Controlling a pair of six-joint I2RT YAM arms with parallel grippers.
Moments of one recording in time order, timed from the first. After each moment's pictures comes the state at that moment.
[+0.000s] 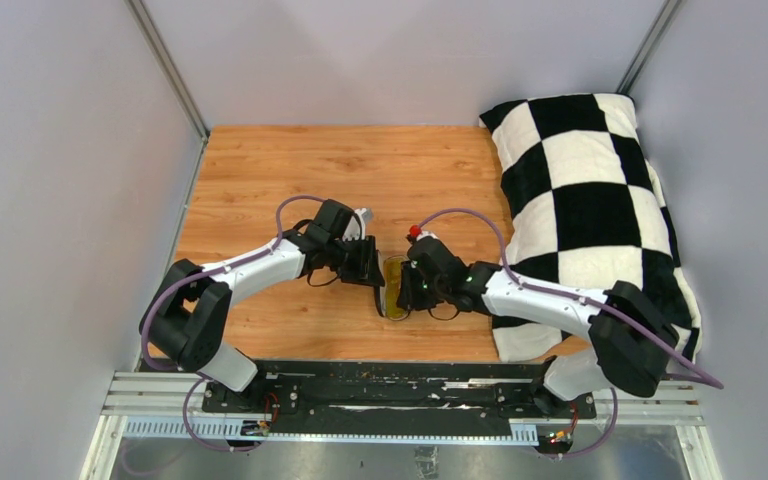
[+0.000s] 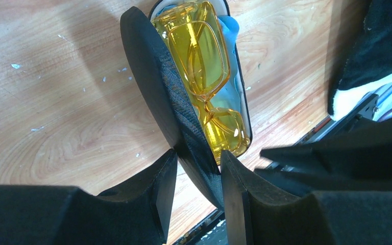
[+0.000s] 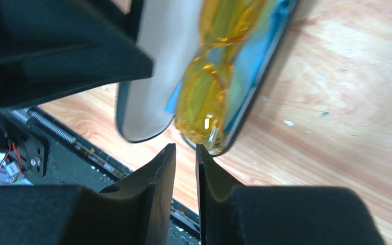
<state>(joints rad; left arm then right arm) -0.57 1.52 0.86 -0.27 0.42 -0.52 0.95 1.41 0.82 -0.25 -0.01 0.66</state>
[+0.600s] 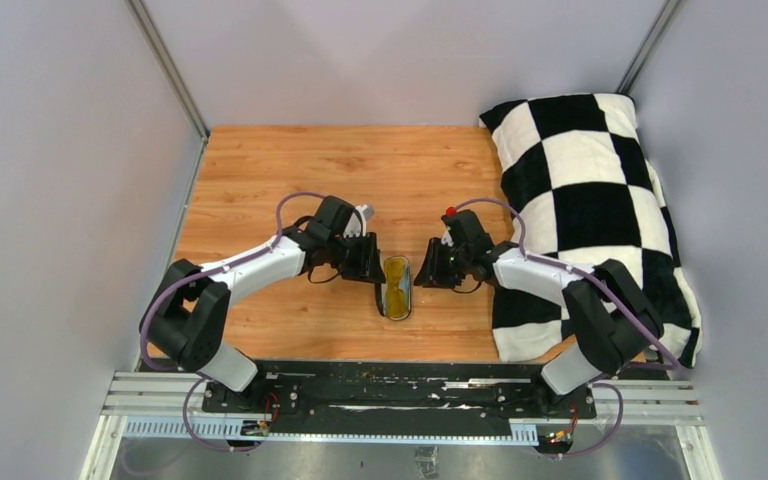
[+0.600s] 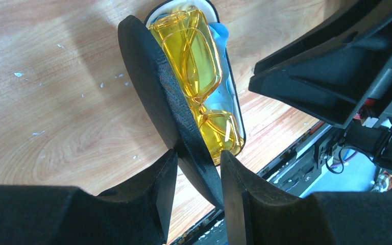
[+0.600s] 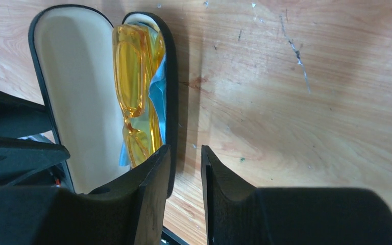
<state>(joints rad) -0.57 1.52 0.89 -0.29 0.41 -0.52 0.58 1.51 0.77 -0.15 -0.29 0.67</state>
